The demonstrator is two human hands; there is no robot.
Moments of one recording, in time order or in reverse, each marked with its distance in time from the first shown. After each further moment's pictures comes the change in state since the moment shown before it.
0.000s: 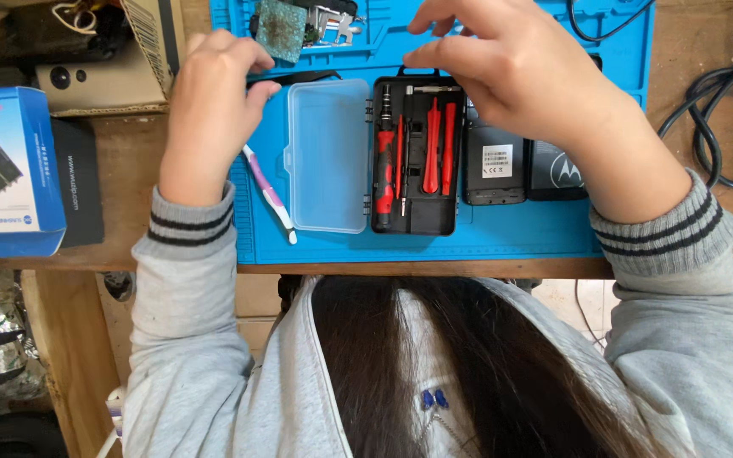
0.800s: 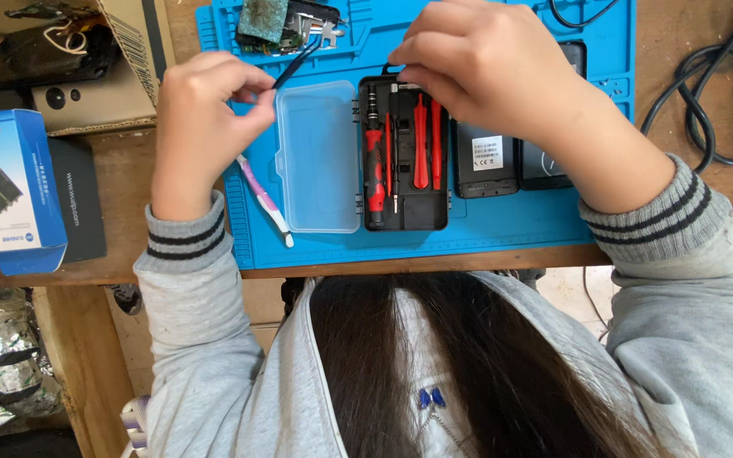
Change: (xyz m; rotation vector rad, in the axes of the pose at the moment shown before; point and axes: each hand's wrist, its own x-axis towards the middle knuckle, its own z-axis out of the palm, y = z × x) left_hand 0.000 0.021 -0.021 -0.254 0.121 0.212; right_hand -0.010 0.001 0.012 -0.236 0.032 0.037
